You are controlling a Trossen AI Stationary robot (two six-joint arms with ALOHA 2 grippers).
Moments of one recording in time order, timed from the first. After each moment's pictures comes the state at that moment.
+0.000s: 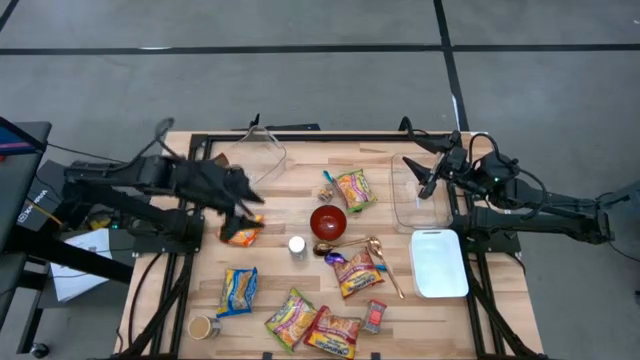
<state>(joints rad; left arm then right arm) -0.16 1.04 1.24 -0.89 -0.06 -0.40 -0.26 0.51 0.53 0.11 0.25 -0.16</state>
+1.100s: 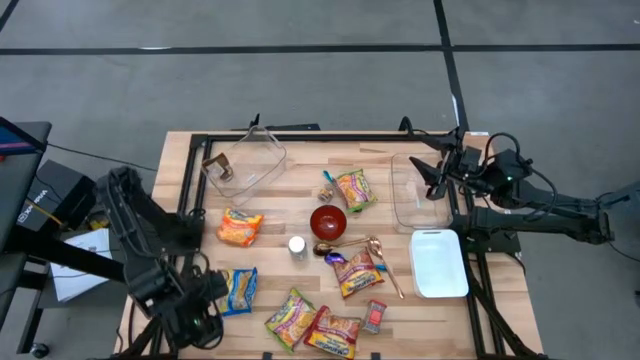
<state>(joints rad) -1.01 1.48 1.39 -1.21 -0.19 -1.50 -0.26 0.51 0.55 0.27 0.10 -0.19</state>
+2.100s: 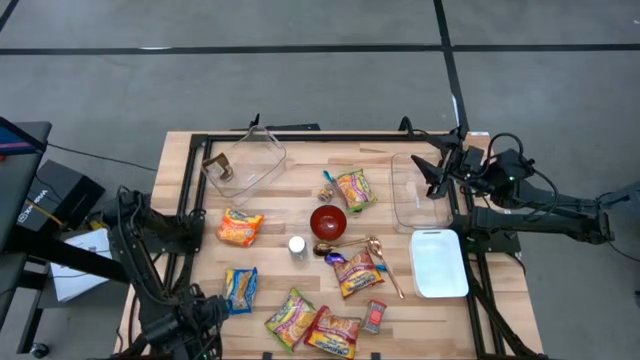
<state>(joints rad) -1.10 1.71 1.38 -1.22 -0.09 -1.55 -0.26 0.51 0.55 0.30 0.10 -0.21</state>
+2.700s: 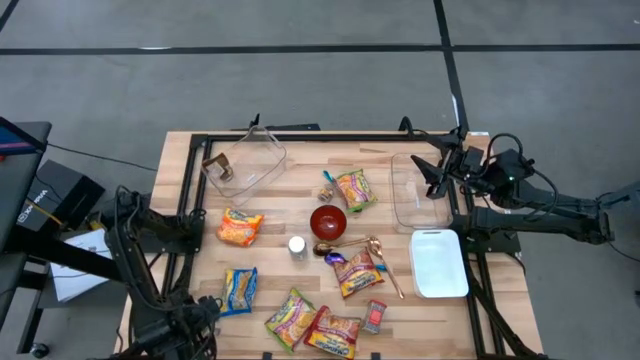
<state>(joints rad) -1.16 1.70 1.34 -1.20 -0.03 -1.71 -0.26 0.51 0.55 0.30 0.10 -0.22</state>
